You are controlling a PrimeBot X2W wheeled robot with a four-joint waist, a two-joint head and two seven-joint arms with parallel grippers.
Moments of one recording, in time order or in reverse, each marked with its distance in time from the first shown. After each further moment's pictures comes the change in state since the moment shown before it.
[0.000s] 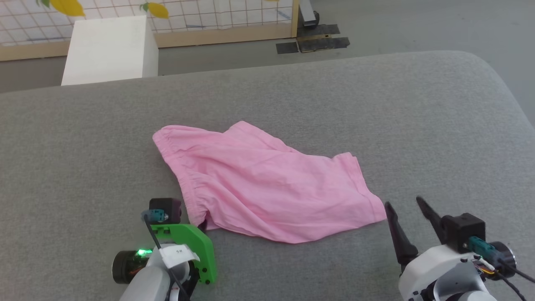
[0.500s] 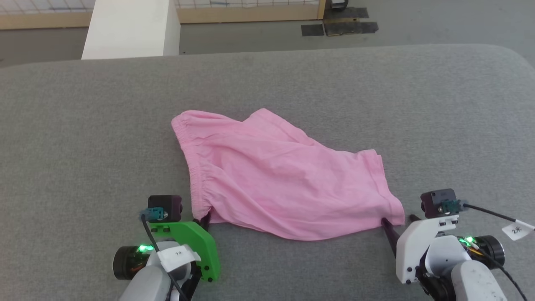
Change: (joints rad) left arm 0.039 0.011 -0.007 -0.126 -0.008 0.017 0.005; right arm -0.167 0.001 -0.038 0.247 0.014 0.000 0.405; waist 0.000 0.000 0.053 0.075
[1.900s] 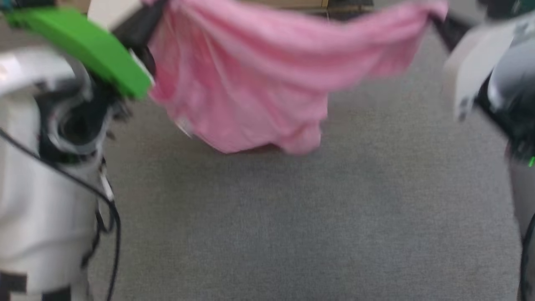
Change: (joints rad) left arm -0.558 0.106 0.193 -0.338 -0.406 -0.059 0.305; right arm -0.594 -0.209 0.138 -0.389 0.105 0.000 0.388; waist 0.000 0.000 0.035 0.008
